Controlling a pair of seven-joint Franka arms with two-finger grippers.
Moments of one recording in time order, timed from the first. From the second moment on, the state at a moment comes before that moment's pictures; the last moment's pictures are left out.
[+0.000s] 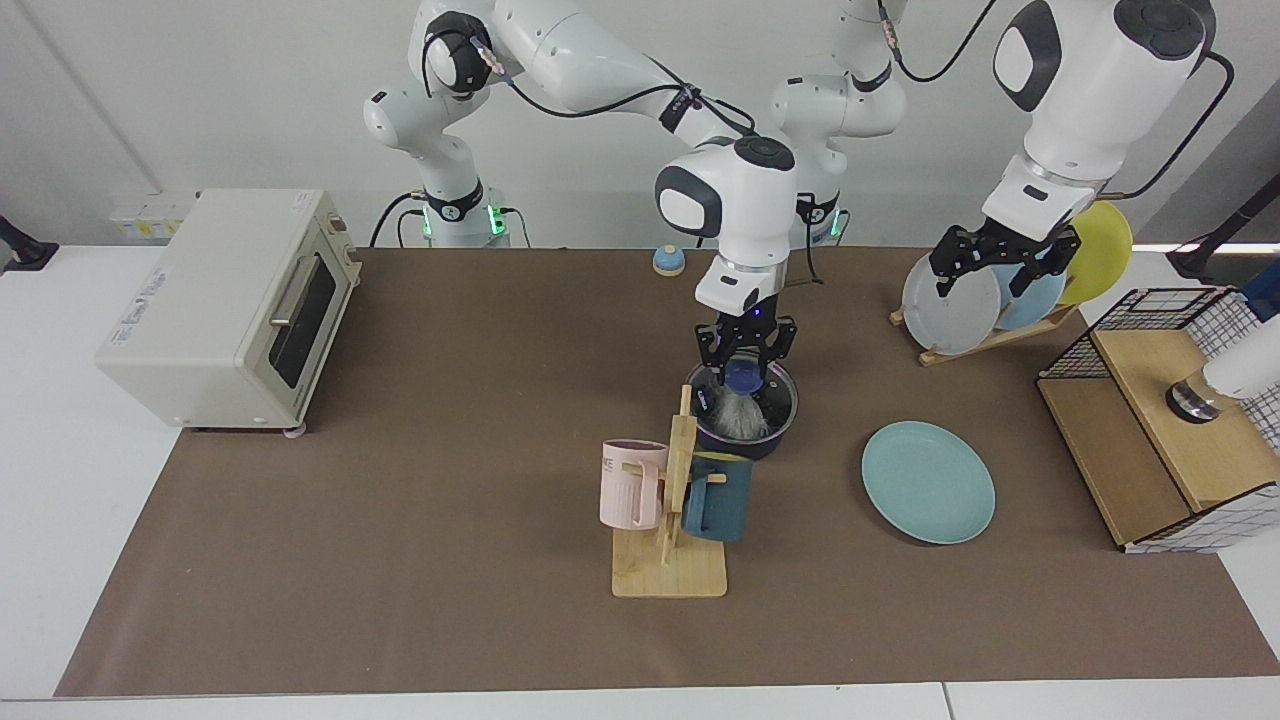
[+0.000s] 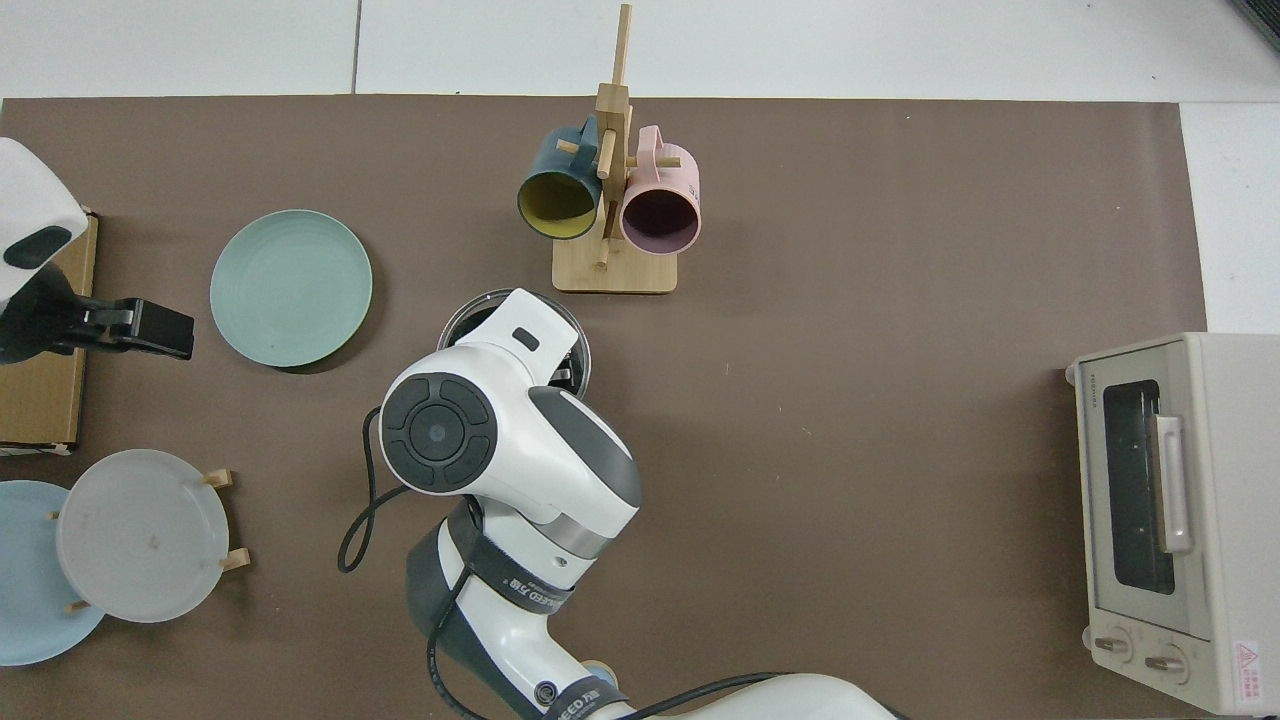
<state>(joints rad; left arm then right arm) -0.10 0.04 0.07 -1.59 0.04 1.60 0.06 0.81 0.61 -0.07 -1.30 -0.13 2.12 0.73</state>
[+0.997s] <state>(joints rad) -0.10 0.03 0.08 -1.58 -0.02 1.60 0.15 0.82 0.60 -0.06 -1.31 -0.13 2.07 0.72</state>
